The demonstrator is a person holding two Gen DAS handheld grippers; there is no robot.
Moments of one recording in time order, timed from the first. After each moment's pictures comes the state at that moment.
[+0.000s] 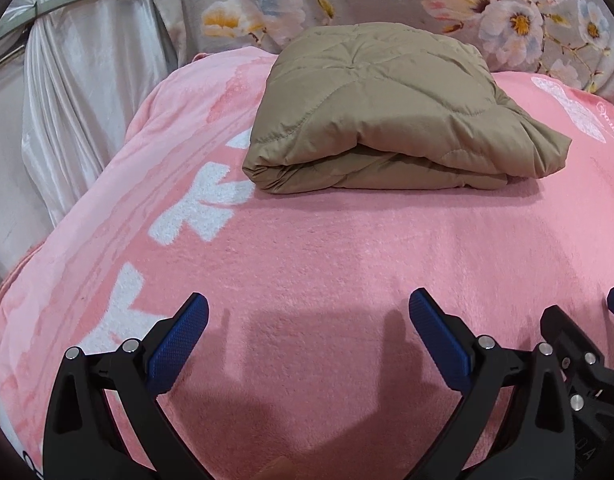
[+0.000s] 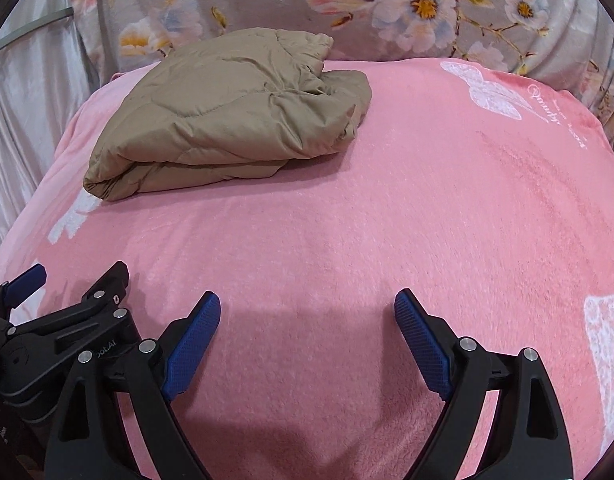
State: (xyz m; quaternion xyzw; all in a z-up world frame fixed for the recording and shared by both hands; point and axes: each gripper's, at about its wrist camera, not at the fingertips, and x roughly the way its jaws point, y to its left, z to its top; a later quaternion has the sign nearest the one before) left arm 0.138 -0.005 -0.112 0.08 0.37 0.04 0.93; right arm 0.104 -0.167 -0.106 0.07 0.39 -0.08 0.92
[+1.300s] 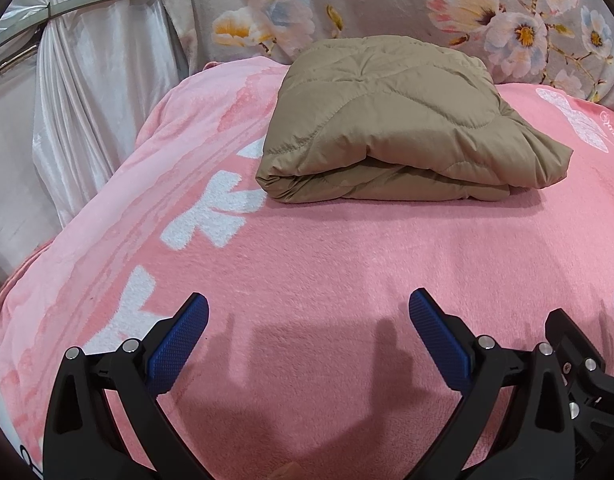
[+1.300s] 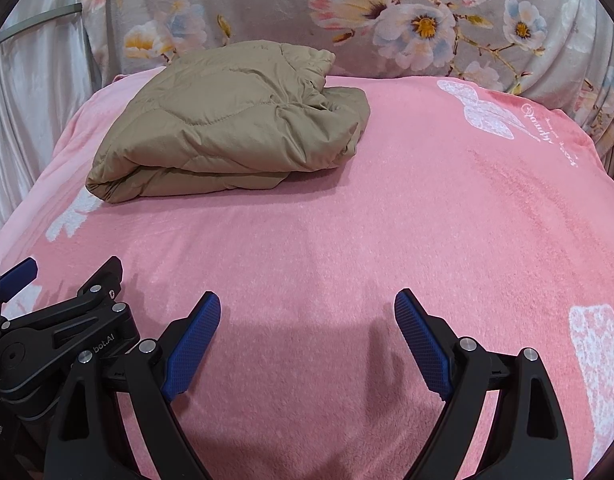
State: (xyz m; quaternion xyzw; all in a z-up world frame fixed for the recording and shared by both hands) left arm 0.132 -0.001 -0.107 0.08 0.35 0.05 0.93; right arm 0.098 -0.159 -0.098 0.05 0.37 -0.09 0.92
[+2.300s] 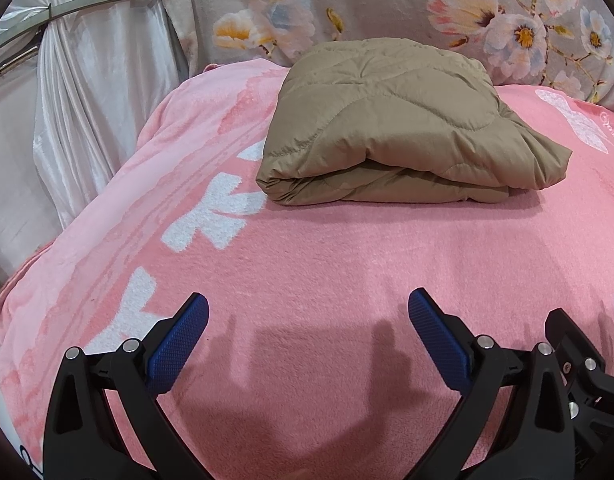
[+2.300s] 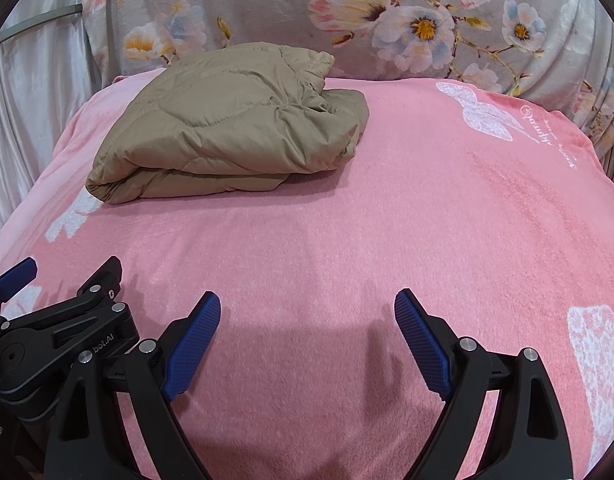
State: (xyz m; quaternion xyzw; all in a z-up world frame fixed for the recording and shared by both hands) left arm 0.134 0.001 -0.104 0.08 0.35 0.05 0.93; right arm 0.097 -0.160 -0.097 0.05 0.37 -0.09 0.92
